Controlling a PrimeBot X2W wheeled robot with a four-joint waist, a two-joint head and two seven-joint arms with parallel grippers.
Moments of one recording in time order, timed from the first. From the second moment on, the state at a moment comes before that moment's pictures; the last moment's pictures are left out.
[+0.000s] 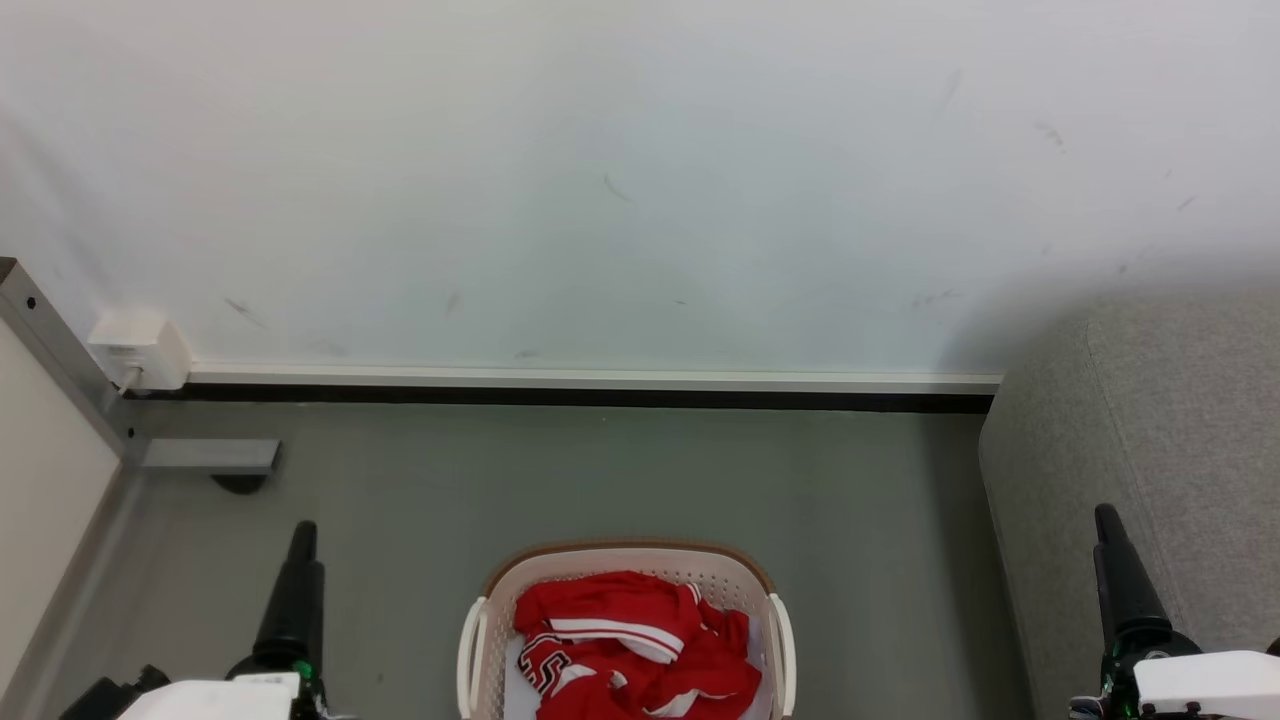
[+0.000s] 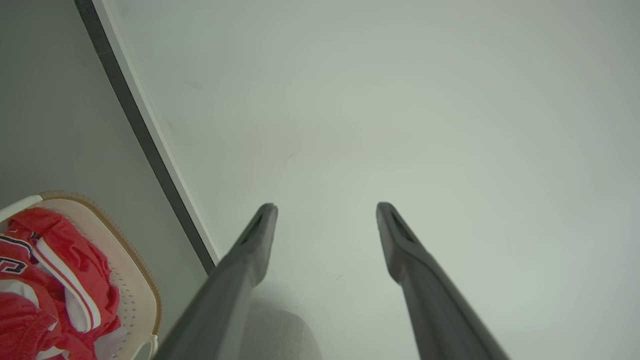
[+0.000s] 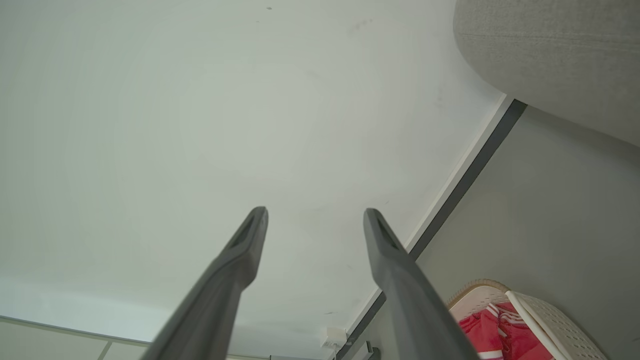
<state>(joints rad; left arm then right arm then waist) -0.07 0.04 0.10 0.21 -1.41 -0.12 0.02 -0.10 -0.05 -0.01 0.22 1.44 0.13 0.02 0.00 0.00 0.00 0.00</state>
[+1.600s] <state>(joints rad) -0.06 0.04 0.04 0.13 -0.57 -0.07 -0.14 -0.16 -0.07 0.16 0.25 0.70 0.13 -0.14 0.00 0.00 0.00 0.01</state>
